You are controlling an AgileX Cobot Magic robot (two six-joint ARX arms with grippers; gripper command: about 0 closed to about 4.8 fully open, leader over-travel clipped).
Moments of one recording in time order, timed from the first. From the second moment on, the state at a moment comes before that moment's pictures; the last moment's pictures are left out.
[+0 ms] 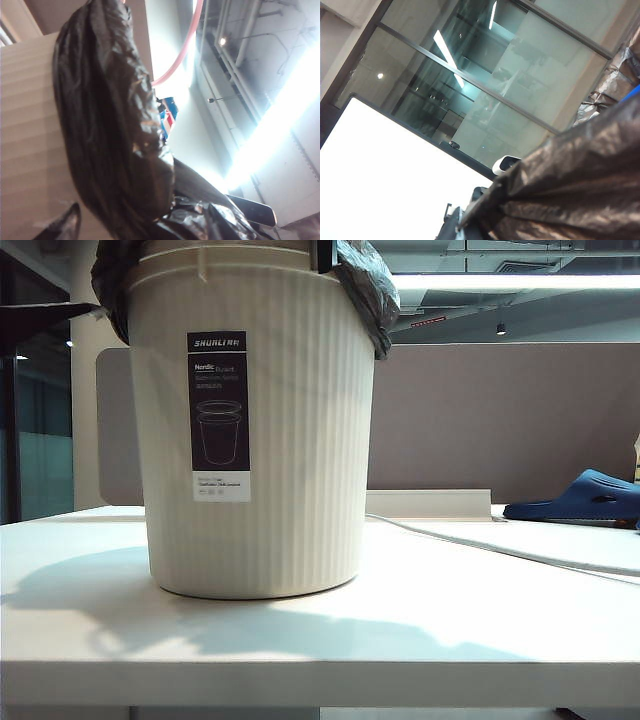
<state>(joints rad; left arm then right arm) -0.29 0.77 0.19 0.87 0.31 -1.42 0.82 1.39 0.86 0.77 -0.42 1.16</state>
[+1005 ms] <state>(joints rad) -0.30 0.82 0.19 0.86 0.35 -1.43 0.82 1.39 0.86 0.77 -0.42 1.16</state>
